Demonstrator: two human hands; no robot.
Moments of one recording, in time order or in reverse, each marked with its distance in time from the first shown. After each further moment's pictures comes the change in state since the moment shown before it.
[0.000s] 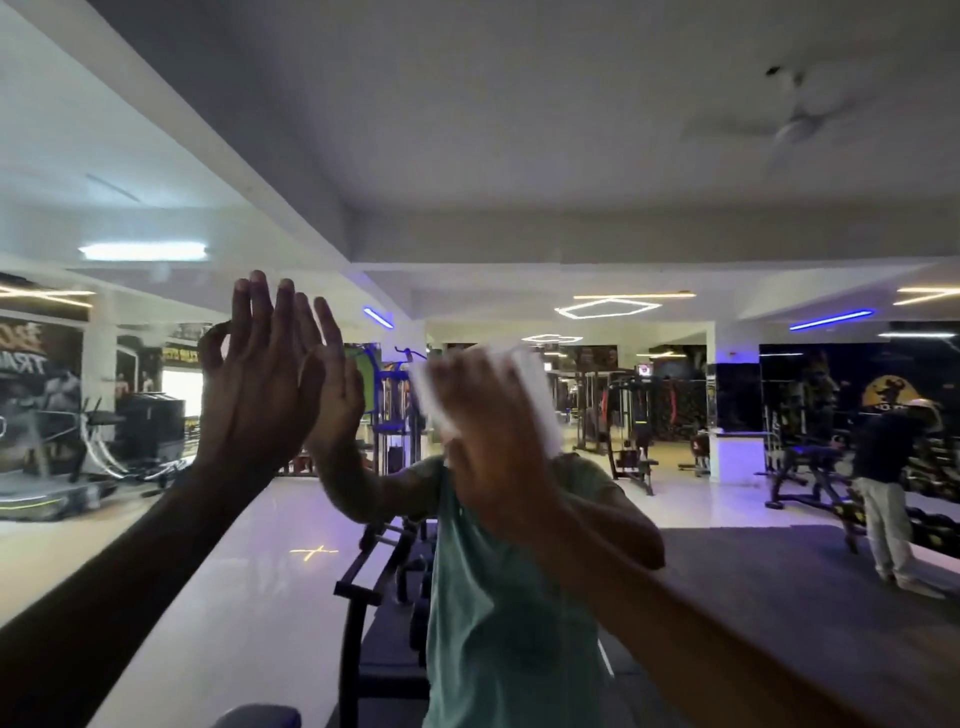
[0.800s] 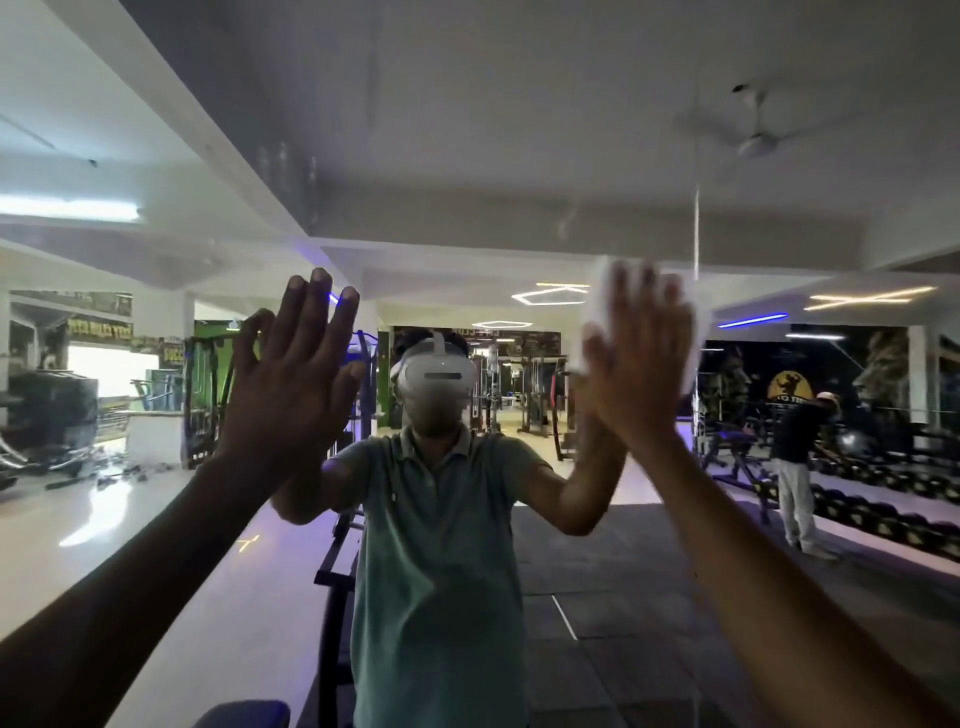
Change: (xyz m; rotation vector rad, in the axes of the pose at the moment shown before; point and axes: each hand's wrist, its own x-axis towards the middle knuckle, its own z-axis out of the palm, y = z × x) left_hand -0.020 -0.167 0.033 -0.064 -0.031 0.205; right_hand 0.078 -0.017 0.018 -0.577 0.068 0.503
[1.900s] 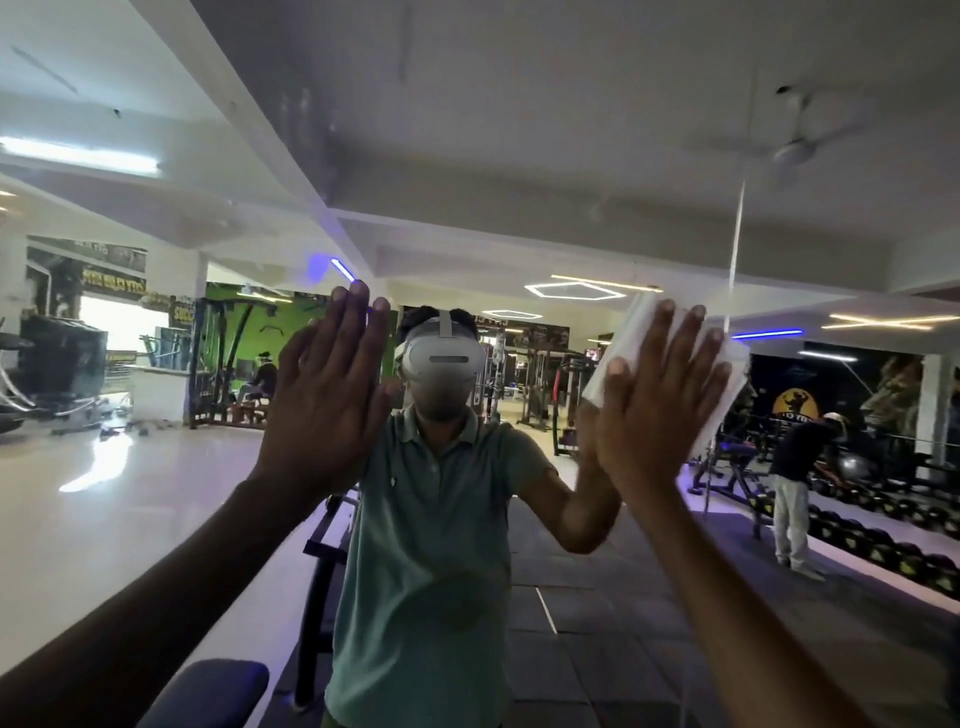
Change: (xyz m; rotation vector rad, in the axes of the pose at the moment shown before) left_hand -0.032 0.044 0.014 -0.099 0.080 -0.011; right_hand -0.046 -0.007 0.007 0.031 0.003 0.188
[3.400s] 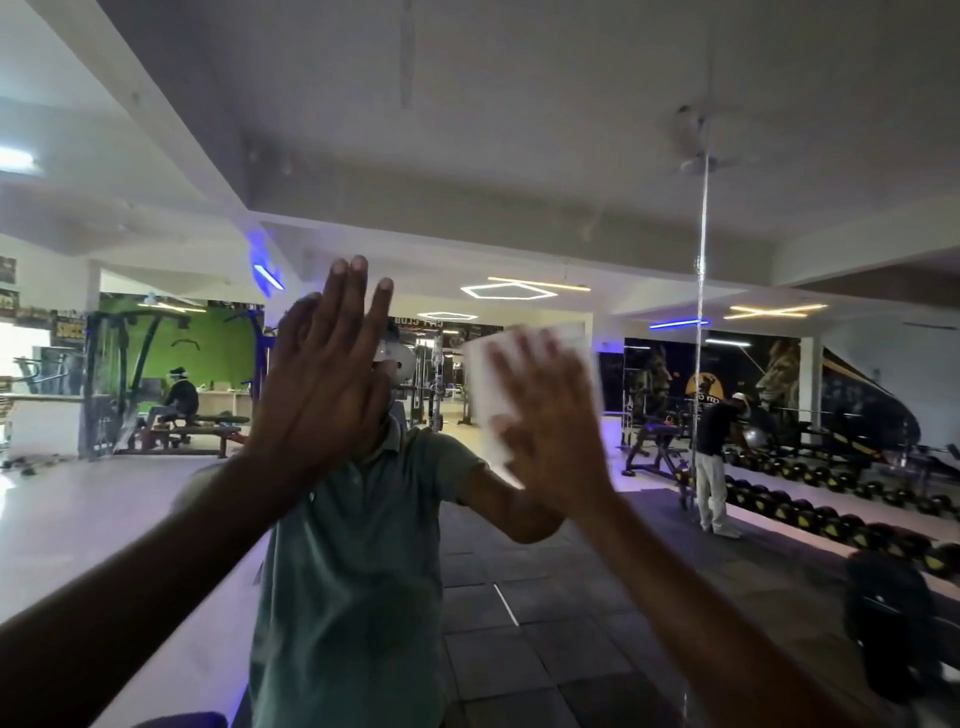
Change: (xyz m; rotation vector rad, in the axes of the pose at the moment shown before) left_hand 0.040 -0.043 -0.007 -0.068 0.032 0.130; right_hand -0.033 -0.065 0.001 0.038 -0.167 -0.617
